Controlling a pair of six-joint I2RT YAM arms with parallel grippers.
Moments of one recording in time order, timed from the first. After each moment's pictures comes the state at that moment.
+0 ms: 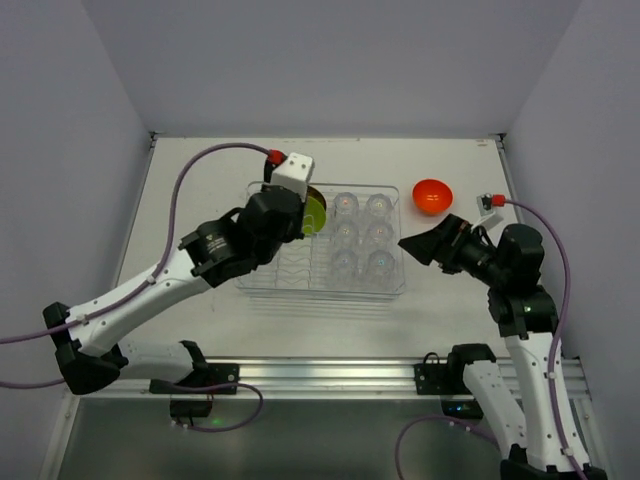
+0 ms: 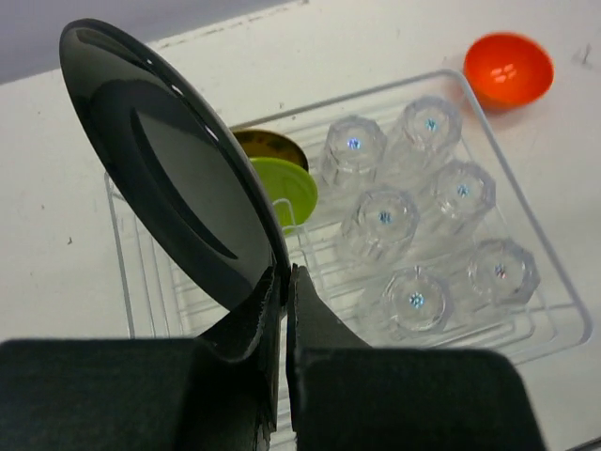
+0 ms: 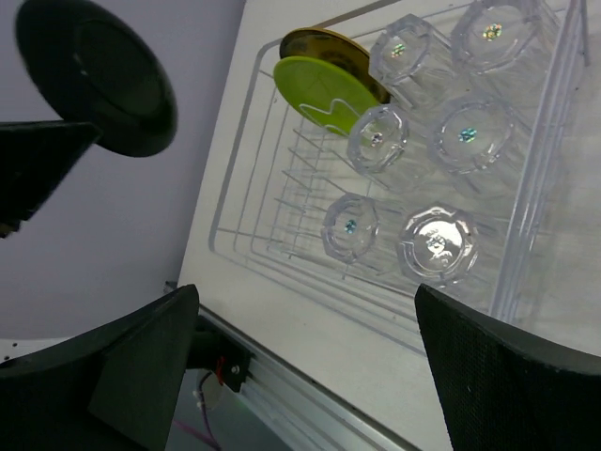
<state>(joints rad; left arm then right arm) -0.94 1.22 1.37 -0.57 -0.58 -0.31 0.03 0.62 0.80 -0.54 -0.61 0.67</state>
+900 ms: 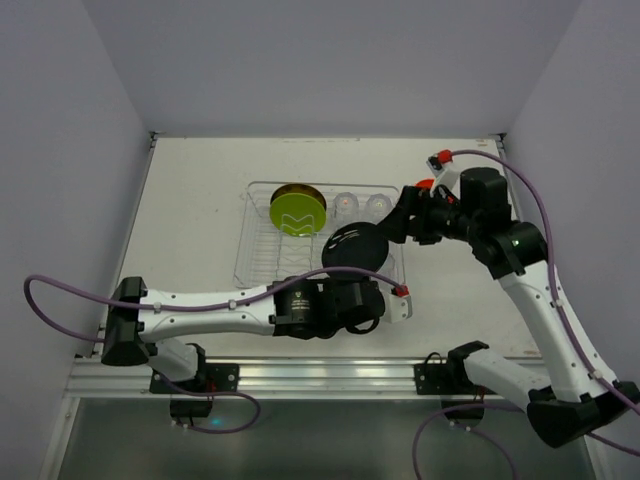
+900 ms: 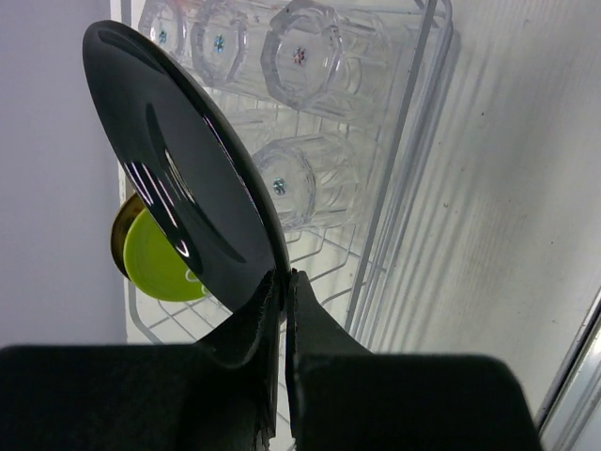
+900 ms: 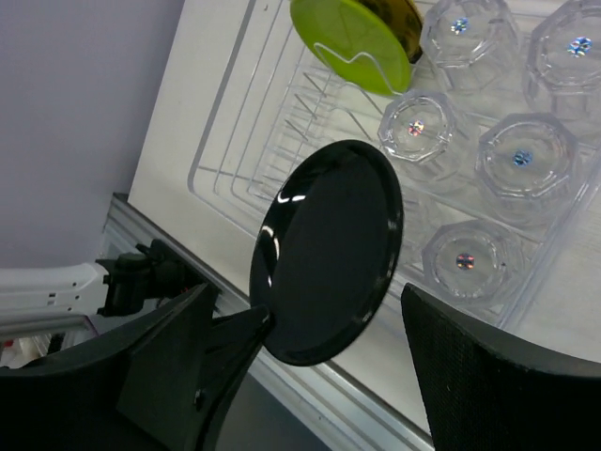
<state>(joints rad) -1.44 1.50 1.34 -0.70 -0.59 0.36 0.32 0.99 1.20 -0.76 -0.46 0.48</state>
